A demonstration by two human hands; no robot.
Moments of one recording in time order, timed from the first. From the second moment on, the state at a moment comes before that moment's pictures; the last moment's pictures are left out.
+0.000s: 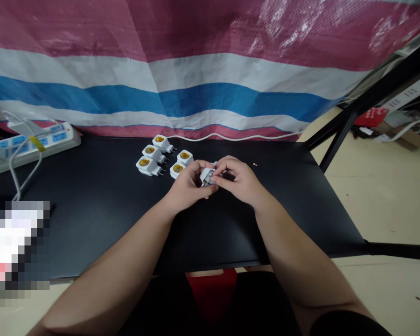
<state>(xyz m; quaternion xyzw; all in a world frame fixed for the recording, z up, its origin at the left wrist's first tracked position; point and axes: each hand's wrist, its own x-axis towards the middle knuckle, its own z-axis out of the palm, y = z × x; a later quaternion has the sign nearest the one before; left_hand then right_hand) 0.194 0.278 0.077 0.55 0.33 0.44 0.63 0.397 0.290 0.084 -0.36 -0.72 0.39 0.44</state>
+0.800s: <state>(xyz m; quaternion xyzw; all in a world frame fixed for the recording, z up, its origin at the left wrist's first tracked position) 0.192 0.277 0.074 0.62 0.40 0.48 0.47 0.402 0.290 0.089 -0.35 -0.70 0.36 0.51</state>
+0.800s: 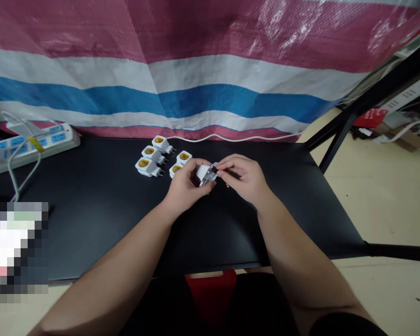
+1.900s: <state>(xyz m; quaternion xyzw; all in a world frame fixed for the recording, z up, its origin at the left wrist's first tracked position) 0.192 0.277 0.072 0.62 0.39 0.48 0.49 0.405 0.292 0.089 -0.35 -0.73 0.35 0.48</state>
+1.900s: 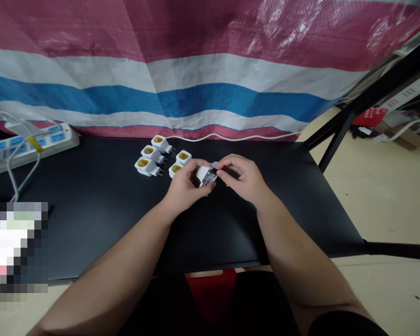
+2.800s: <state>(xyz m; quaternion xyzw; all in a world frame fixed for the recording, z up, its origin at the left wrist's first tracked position) 0.196 0.279 0.076 0.53 0.33 0.48 0.61 0.401 0.289 0.089 -0.32 -0.74 0.31 0.51</state>
